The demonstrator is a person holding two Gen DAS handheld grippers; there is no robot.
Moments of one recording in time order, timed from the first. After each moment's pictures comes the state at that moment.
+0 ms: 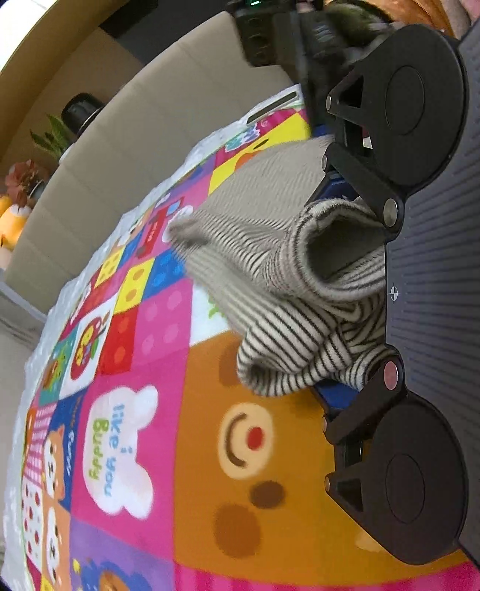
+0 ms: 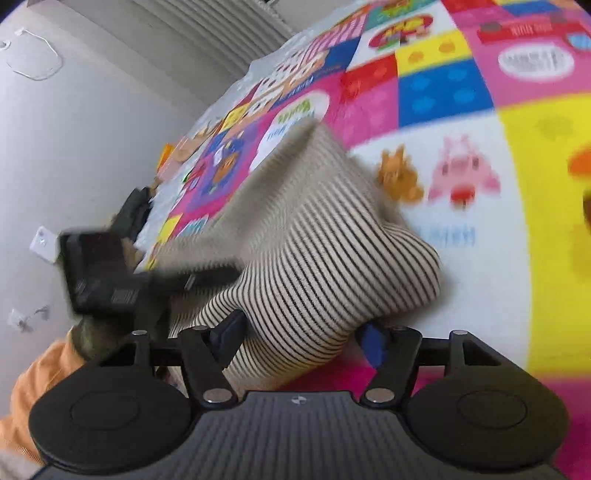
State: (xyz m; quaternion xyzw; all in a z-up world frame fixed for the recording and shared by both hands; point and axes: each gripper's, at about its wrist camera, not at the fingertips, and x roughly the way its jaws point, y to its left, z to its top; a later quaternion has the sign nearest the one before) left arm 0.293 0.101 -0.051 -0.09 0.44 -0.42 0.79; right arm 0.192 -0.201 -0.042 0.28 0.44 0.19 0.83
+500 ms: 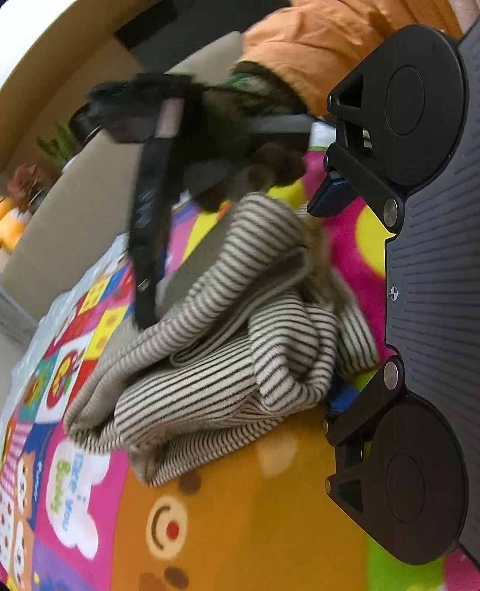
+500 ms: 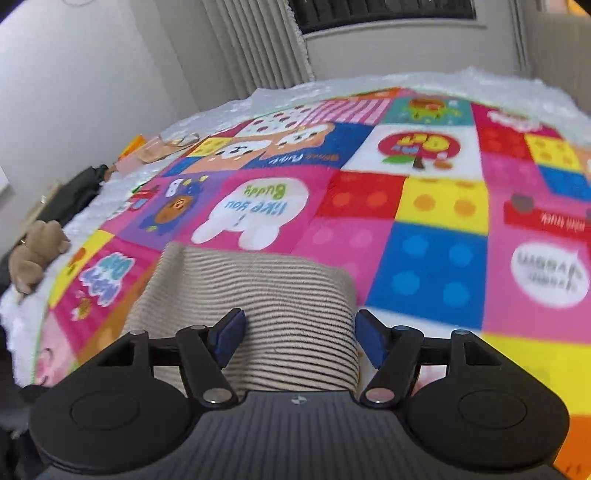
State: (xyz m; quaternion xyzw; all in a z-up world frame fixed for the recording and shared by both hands) left arm 0.227 0.057 -0.046 -0.12 0.45 -0.43 0.77; right arm 0.277 -0.195 -0.012 0.08 0.38 0.15 0.91
